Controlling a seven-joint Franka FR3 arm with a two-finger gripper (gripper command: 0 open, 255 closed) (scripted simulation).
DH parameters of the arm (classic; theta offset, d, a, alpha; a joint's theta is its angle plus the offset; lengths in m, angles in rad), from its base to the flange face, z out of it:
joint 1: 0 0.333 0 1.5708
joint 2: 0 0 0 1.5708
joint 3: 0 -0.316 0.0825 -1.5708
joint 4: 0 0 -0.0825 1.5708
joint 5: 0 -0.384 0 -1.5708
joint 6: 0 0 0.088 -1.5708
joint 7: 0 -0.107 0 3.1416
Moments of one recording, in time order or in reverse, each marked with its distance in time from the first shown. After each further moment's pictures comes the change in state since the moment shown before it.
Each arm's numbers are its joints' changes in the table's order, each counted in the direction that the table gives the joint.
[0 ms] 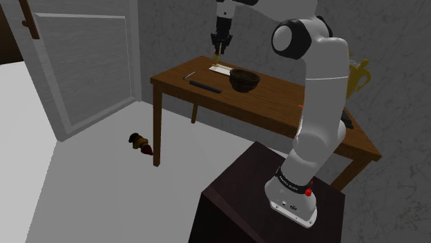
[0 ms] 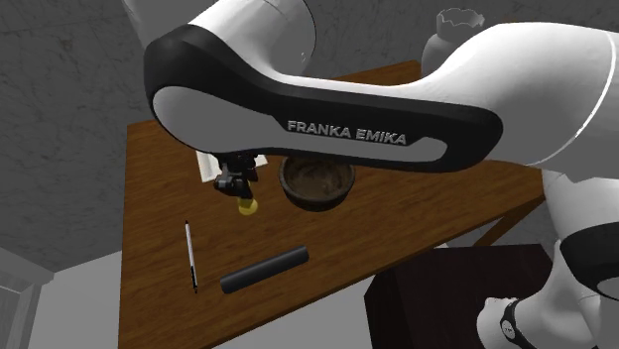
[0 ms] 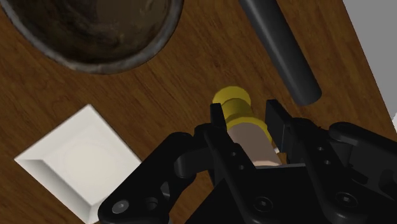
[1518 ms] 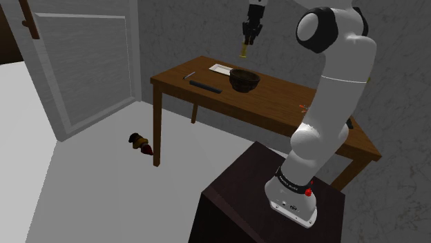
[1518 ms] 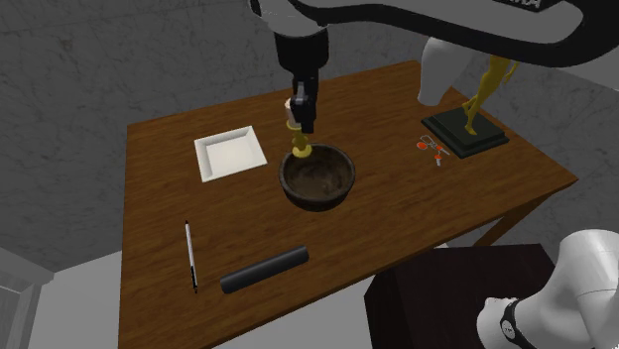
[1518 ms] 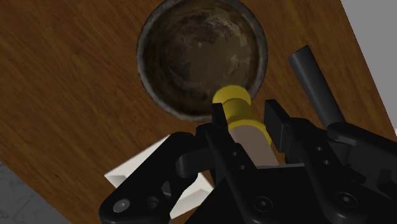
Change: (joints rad) arm -0.107 0.222 0.070 -0.111 0.038 -0.102 0.189
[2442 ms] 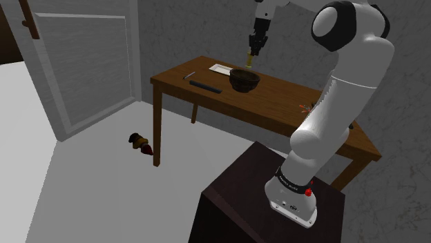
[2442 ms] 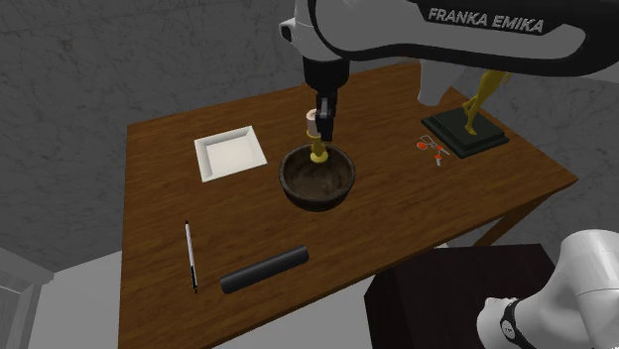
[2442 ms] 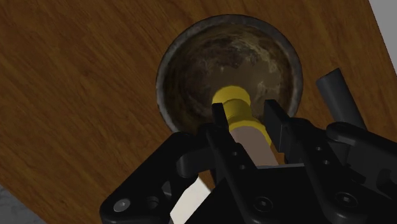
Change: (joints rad) arm -0.021 0.131 0.021 -0.296 0.035 0.170 0.049
